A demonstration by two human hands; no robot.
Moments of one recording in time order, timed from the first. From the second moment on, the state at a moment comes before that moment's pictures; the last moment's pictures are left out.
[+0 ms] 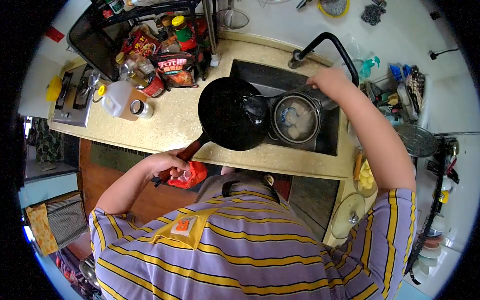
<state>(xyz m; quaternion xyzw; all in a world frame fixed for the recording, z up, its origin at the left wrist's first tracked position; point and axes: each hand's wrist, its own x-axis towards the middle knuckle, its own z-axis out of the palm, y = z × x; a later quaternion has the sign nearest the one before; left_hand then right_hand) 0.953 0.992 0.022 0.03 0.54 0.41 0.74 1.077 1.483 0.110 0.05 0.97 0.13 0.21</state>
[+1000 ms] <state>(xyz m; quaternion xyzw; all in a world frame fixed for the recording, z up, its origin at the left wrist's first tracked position) 0.958 1.035 0.035 0.12 0.64 0.37 0.66 1.190 1.438 0.079 0.20 0.98 0.03 -0.01</state>
